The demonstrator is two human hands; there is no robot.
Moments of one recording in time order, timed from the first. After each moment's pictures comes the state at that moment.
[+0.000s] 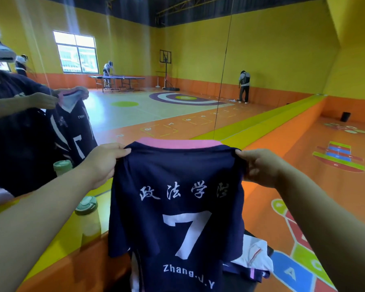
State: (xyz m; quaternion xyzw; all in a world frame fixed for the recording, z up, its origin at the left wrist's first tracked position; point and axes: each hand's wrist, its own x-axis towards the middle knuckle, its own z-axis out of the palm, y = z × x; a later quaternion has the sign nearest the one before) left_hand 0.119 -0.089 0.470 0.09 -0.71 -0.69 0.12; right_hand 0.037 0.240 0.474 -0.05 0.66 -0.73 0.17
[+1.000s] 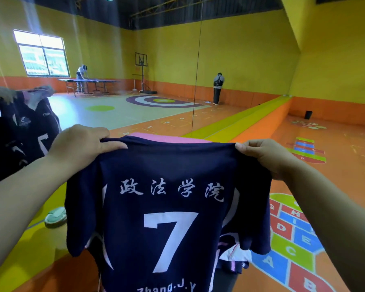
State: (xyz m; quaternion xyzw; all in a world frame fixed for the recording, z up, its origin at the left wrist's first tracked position) left_hand 0.107 -0.094 0.503 -0.11 -0.91 -0.05 0.39; right_hand 0.076 0.305 0.505 -0.10 0.80 -0.59 0.03
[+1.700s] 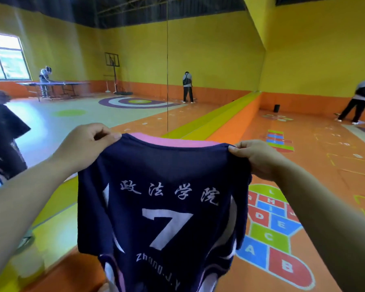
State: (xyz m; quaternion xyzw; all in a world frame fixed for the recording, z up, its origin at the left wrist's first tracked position) left_hand 0.073 -0.015 0.518 -0.11 -0.88 -0.35 0.29; right_hand 0.086 0.346 0.506 -0.02 0.78 -0.62 -0.01
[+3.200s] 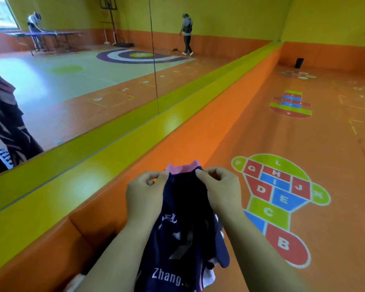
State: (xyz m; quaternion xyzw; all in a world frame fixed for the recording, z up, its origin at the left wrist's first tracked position) left_hand -0.041 0.224 0.365 0.13 -0.78 -0.59 0.17; right_hand -0.047 0.373 0.365 0.11 0.77 -0.62 -0.11
